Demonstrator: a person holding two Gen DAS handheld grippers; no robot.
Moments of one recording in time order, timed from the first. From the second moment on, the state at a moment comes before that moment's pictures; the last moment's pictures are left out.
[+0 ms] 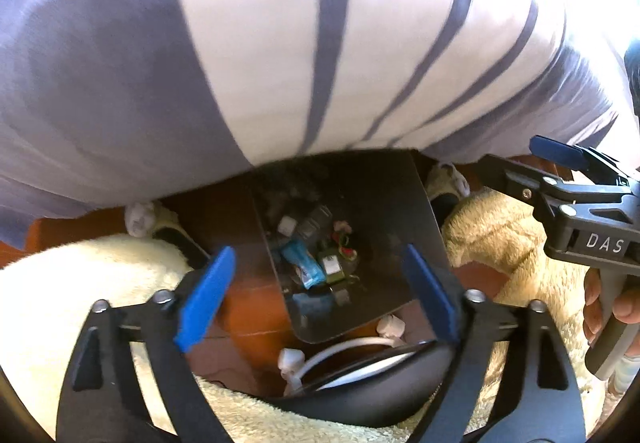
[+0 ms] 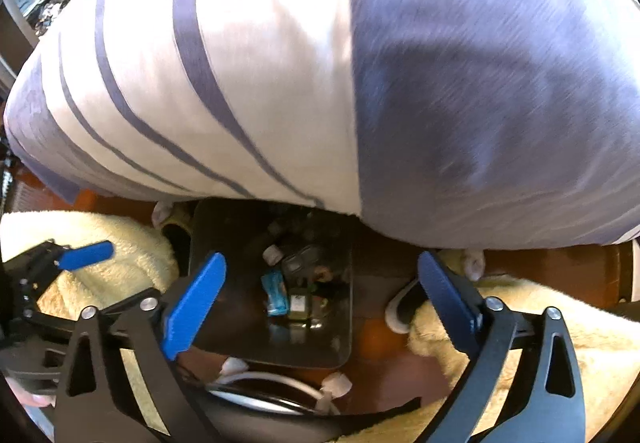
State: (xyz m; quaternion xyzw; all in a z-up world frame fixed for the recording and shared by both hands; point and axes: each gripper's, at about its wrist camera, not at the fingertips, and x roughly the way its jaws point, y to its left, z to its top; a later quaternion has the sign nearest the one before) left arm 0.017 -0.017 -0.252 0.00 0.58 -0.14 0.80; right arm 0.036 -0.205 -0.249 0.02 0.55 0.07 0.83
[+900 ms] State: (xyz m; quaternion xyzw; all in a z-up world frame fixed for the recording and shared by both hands) left arm 0.059 0.021 -0.093 -0.01 0.42 -0.10 0.90; right arm 0.073 -0.238 -0.097 0.01 0.40 0.05 0.91
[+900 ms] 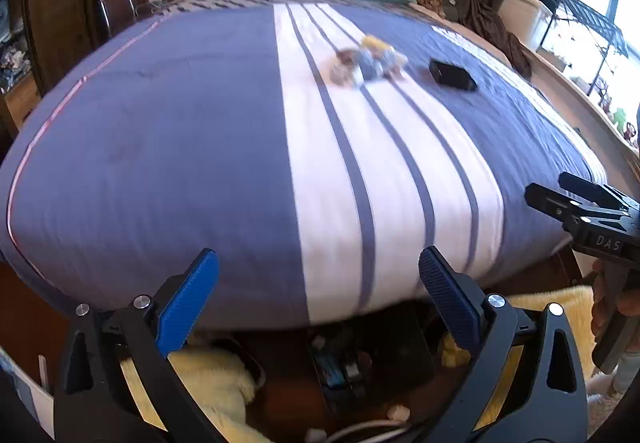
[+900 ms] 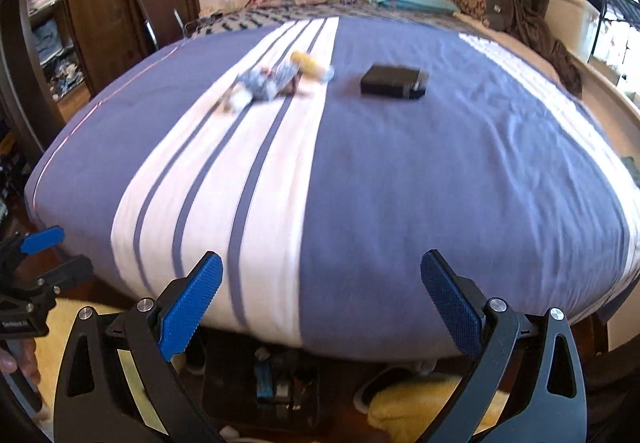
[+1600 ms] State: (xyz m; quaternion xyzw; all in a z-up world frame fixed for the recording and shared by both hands) left arm 0.214 -0.032 -0.096 0.03 0.43 -0.13 0.89; right arm 0.221 -0.287 -0.098 0.04 0.40 -0.03 0.91
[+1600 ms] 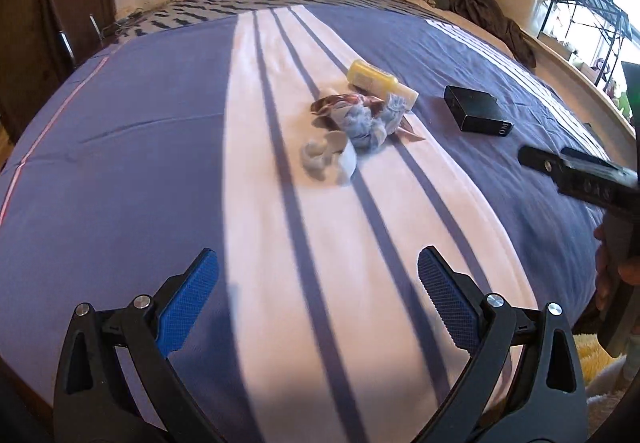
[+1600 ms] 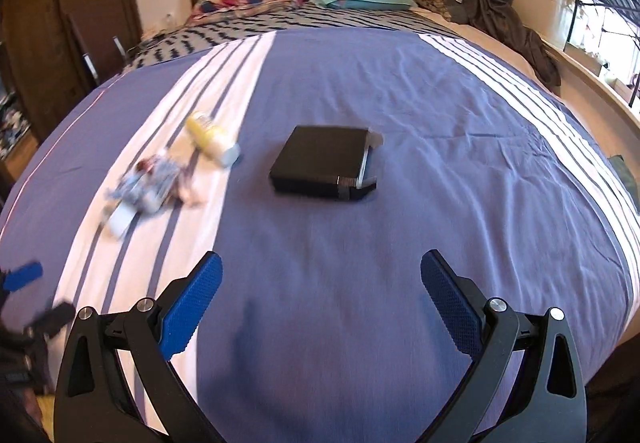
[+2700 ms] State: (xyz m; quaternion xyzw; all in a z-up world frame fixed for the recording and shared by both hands) left arm 0.271 -0.034 -0.112 0.03 0.44 -0.15 0.88; right arm 0.295 -0.273 -0.122 0.03 0.44 -0.03 0.90
